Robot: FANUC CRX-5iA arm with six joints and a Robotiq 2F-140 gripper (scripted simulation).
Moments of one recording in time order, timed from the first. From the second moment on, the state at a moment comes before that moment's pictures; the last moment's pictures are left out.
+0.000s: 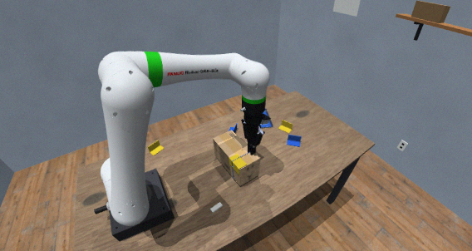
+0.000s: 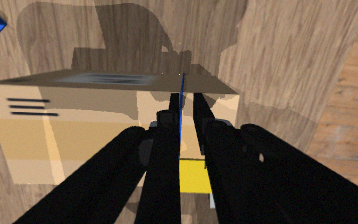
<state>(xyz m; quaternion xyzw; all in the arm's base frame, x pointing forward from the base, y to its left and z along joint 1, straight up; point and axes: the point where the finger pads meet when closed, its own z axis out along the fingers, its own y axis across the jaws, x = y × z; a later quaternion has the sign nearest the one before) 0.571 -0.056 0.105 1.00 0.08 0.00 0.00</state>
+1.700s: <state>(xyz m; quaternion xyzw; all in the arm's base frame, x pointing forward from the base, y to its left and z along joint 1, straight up) 0.571 -0.056 0.161 1.00 0.08 0.00 0.00</state>
